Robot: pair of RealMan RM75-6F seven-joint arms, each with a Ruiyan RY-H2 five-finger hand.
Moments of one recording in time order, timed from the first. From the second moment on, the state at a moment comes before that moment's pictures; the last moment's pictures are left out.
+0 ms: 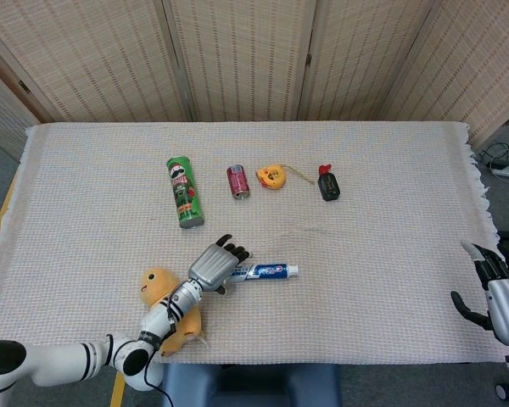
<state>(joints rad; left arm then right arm) -0.87 -1.74 -0.18 -1.39 1.16 0.81 0.50 0.03 -1.02 0.05 -1.68 -1.54 1.54 0.10</state>
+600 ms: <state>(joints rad) -0.91 -1.87 -0.18 -1.20 1.11 0.86 0.53 0.03 -1.03 0.05 -1.63 -1.54 1.54 0.15</state>
